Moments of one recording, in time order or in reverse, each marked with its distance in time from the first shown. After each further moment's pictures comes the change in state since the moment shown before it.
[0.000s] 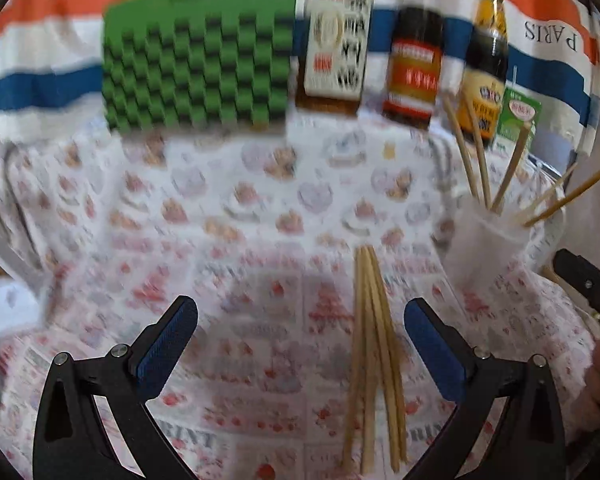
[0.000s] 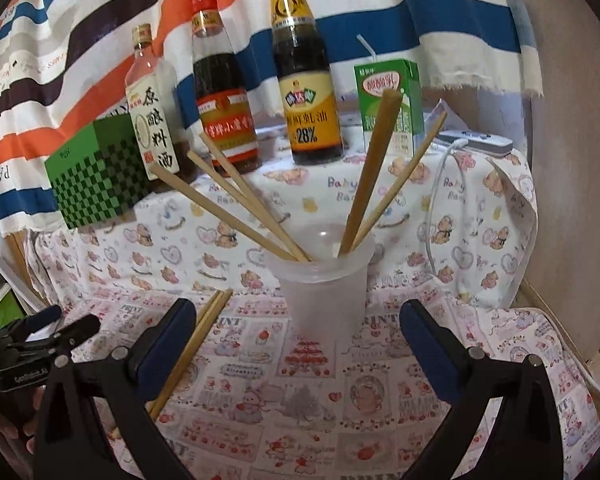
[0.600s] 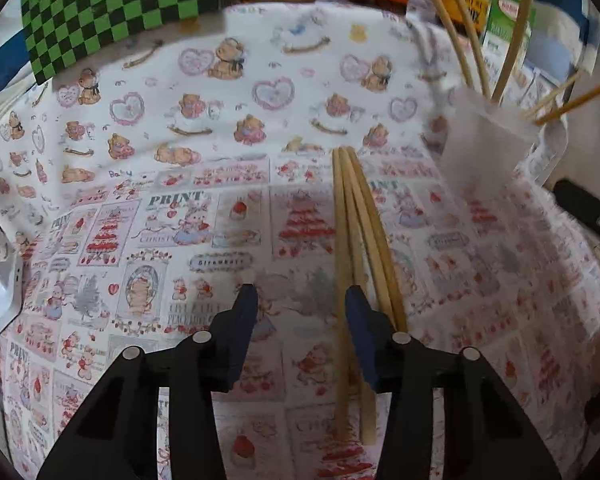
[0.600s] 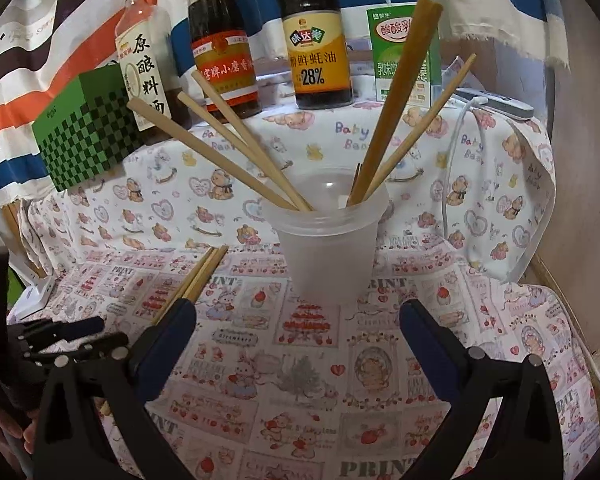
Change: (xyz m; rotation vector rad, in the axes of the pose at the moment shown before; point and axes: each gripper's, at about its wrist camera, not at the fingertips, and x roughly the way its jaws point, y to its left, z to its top) left arm 0.042 -0.026 -0.021 0.141 0.270 0.014; right arm 0.022 0.001 -0.006 -0.012 0.140 0.001
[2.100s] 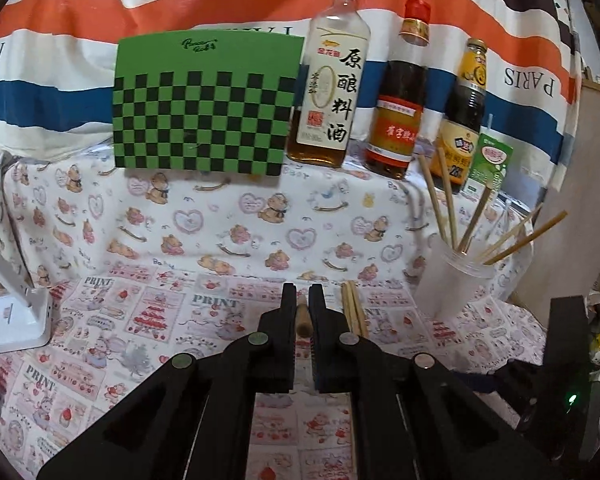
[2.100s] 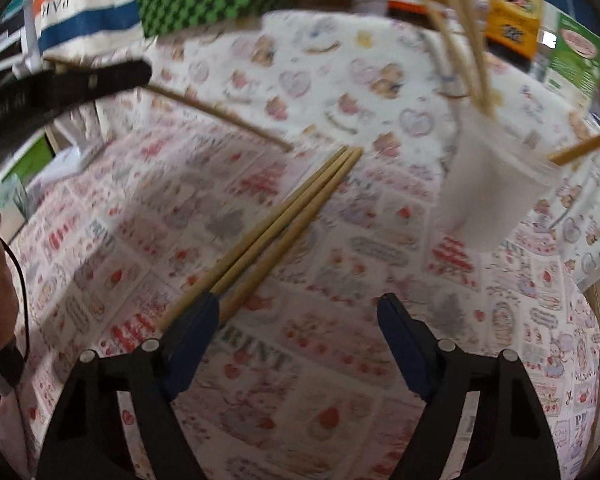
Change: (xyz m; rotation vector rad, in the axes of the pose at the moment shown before) left arm -0.089 0.044 0.010 -0.154 -0.411 -0.082; right arm 0.035 0.109 -0.052 -0.343 0.313 0.126
